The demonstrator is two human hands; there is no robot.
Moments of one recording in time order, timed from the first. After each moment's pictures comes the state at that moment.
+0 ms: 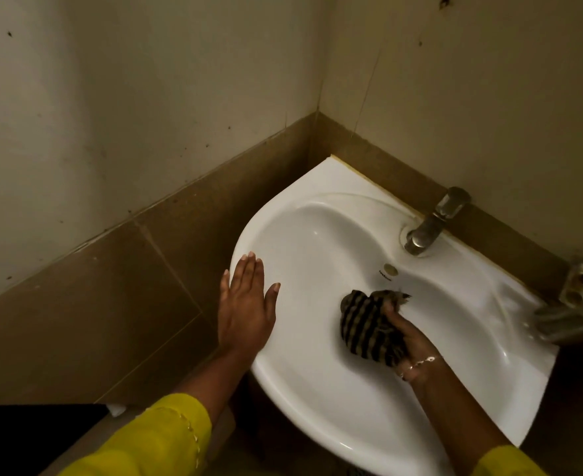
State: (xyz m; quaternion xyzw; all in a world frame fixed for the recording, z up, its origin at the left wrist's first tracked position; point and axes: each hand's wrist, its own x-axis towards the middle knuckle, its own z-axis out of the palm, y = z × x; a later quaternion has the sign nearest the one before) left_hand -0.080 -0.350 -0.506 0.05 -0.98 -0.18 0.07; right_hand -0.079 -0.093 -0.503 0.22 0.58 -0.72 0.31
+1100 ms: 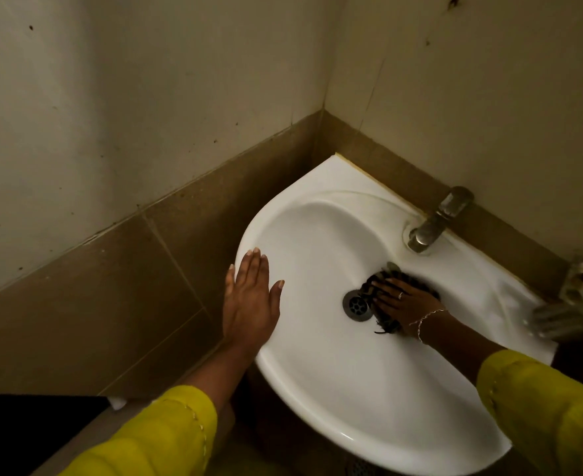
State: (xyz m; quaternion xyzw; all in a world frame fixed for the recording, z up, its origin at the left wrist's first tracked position) left_hand -0.080 -0.352 -0.509 0.04 -0.98 -0.16 0.09; right_hand -0.147 -0.052 -0.532 -0.37 0.88 0.26 0.12
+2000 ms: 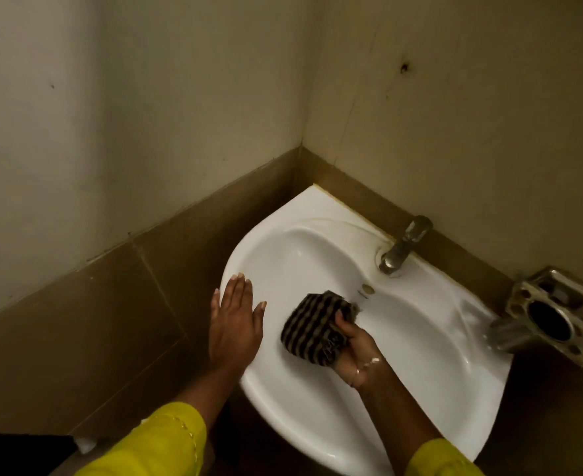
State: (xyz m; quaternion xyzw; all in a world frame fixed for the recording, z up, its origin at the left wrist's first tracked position) left_hand -0.079 -0.352 -0.512 0.05 -0.98 -0.18 0.09; right_hand -0.074 -0.160 -0.478 0.25 0.34 -0.87 0.26
